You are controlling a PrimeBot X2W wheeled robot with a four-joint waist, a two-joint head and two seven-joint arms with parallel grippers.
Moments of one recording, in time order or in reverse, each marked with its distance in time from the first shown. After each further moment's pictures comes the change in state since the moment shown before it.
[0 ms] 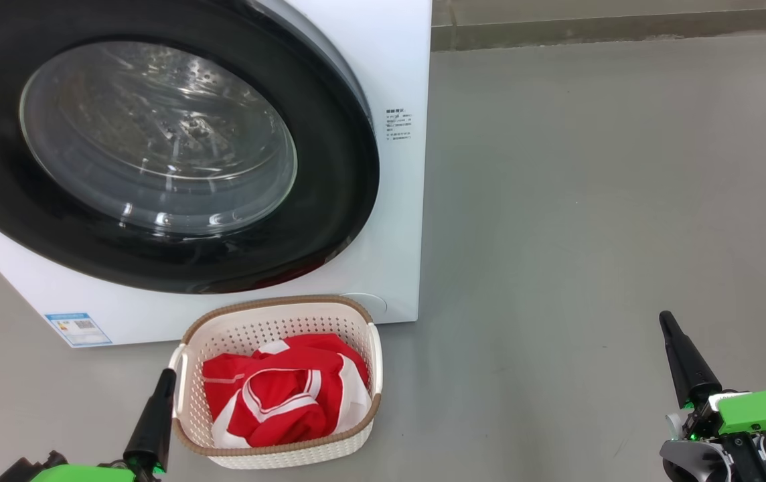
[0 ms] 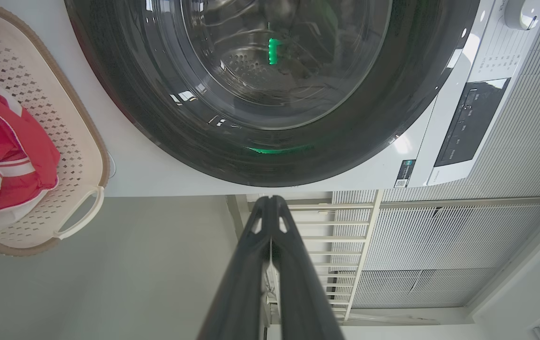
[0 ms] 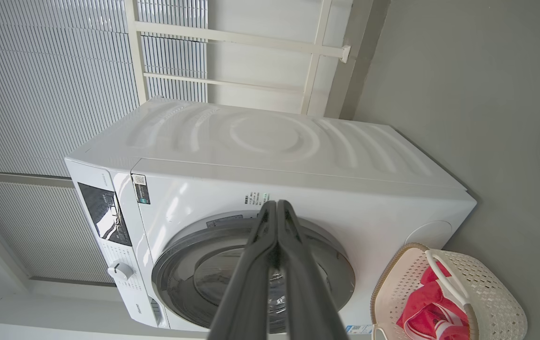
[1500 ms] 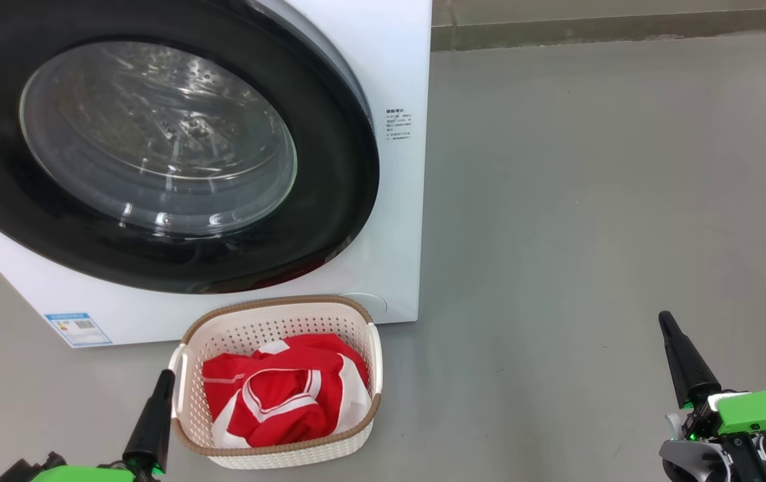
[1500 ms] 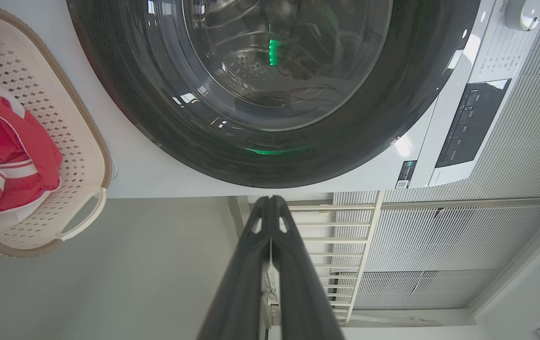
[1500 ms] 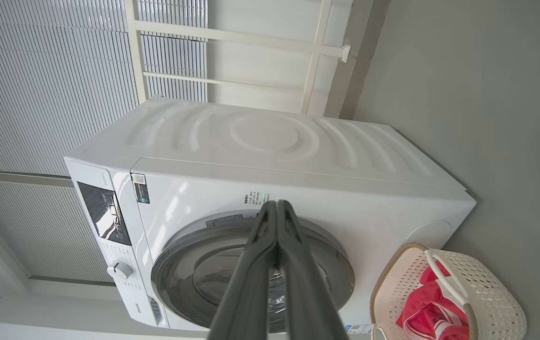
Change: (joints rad) left arm 0.002 0.004 -0.004 0.000 0.000 0.000 -0.008; right arm 0.000 -0.002 0.005 0.000 0.000 0.000 -0.003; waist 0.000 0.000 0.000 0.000
